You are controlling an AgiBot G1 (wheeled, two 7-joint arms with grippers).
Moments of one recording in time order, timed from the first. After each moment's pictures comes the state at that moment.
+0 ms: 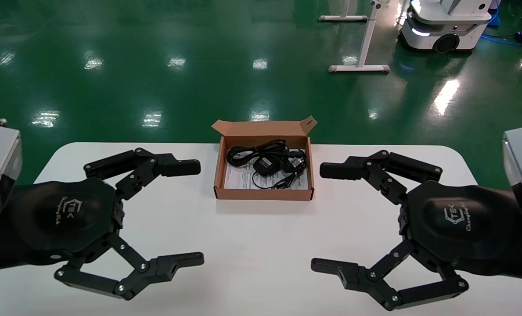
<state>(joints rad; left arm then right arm) -1.07 0.61 0.28 -1.29 0.73 1.50 -0.19 1.07 -0.61 -0.28 1.29 -0.73 -1.50 0.19</state>
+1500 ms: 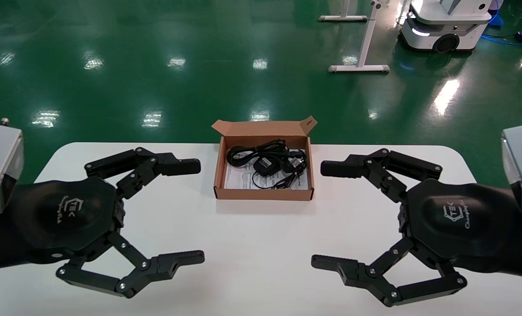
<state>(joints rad) -1.07 0.61 0.28 -1.28 0.73 1.50 -0.19 1.08 -0.61 -0.28 1.28 -0.73 -1.49 0.18</state>
